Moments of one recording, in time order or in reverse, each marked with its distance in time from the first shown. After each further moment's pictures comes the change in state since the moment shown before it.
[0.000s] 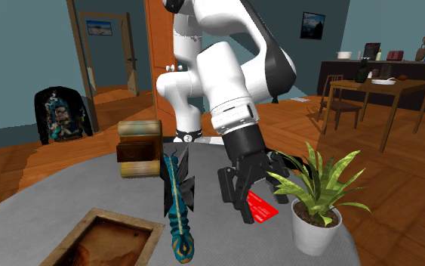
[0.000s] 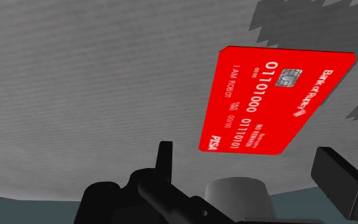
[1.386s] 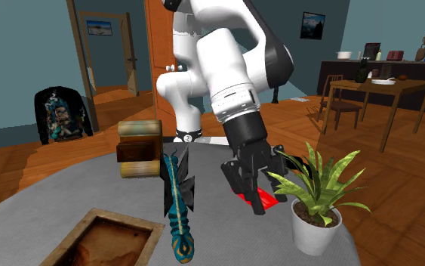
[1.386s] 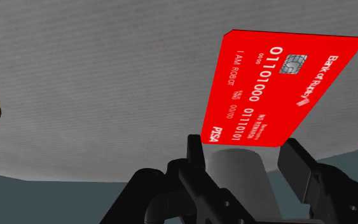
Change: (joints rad) arm 0.035 -0.052 -0.053 -0.010 -0.136 -0.040 0.128
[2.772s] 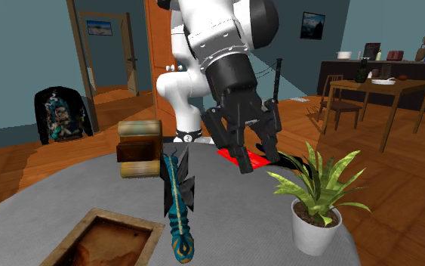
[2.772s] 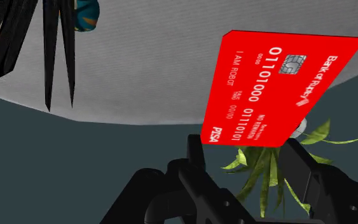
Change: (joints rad) arm -0.016 -0.131 -0.106 0.098 -0.303 -0.237 0.221
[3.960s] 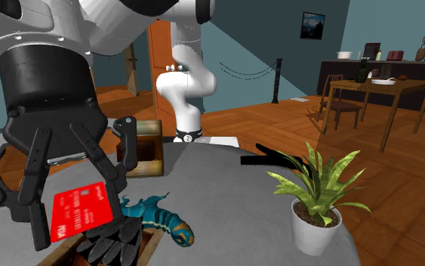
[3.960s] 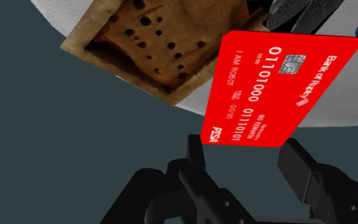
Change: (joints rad) arm -0.277 0.364 -0.124 0.538 0.236 -0.351 -0.415
